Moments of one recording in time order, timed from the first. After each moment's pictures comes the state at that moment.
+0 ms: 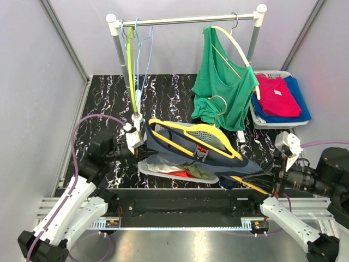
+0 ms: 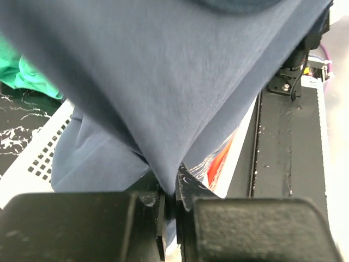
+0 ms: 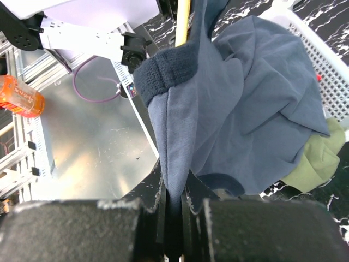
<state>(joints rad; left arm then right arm) -0.41 0.66 0.63 -0.25 0.88 0.22 0.51 0.63 1.56 -1.29 -0.64 0.10</state>
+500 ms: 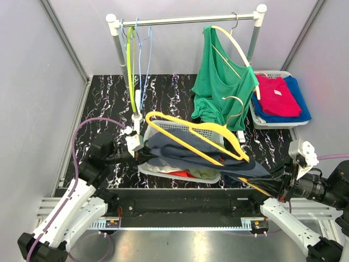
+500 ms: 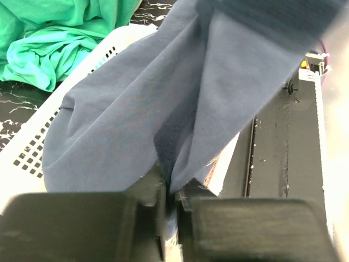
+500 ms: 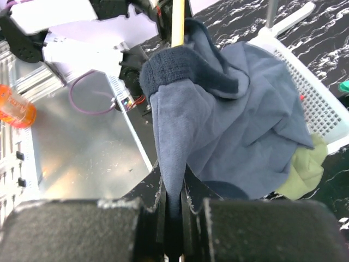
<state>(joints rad) -0.42 0.63 0.58 -0.25 0.87 0.22 0.51 0.55 1.58 -1.26 -0.62 0.10</state>
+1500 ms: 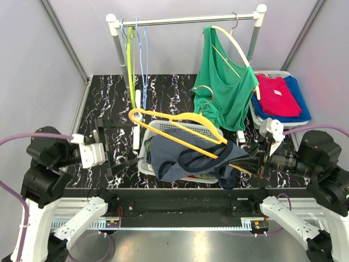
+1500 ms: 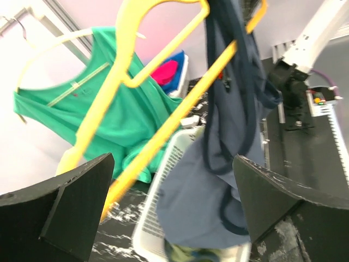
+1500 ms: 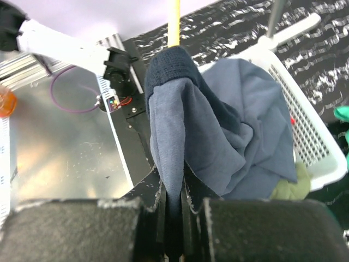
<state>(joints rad) -0.41 0.66 1.33 -0.67 0.97 0.46 0.51 0.67 1.43 -1.05 -0.66 0.00</state>
